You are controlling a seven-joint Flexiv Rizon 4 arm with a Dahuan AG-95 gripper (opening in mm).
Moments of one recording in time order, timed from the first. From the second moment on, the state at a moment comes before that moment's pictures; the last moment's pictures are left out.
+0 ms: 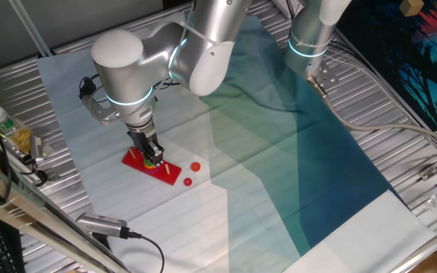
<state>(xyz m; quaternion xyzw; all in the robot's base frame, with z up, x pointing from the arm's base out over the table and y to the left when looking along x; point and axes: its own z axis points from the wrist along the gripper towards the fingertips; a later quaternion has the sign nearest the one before) 0.595 0.096 0.057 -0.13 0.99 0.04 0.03</state>
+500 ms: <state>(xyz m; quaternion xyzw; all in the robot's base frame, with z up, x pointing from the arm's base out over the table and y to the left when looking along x) 0.592 0.094 0.055 -0.14 0.99 0.04 0.03</state>
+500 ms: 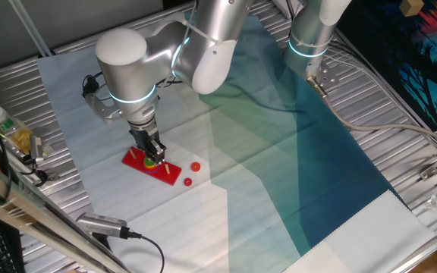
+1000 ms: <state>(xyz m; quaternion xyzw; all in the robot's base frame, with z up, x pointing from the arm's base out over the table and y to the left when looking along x) 0.592 0.094 0.055 -0.14 0.99 0.04 0.03</state>
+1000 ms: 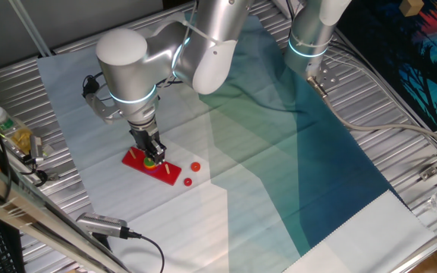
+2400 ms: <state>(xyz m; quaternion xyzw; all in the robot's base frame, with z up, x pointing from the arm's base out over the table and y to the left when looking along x) 0.593 0.088 0.055 -0.15 0.99 0.04 0.04</state>
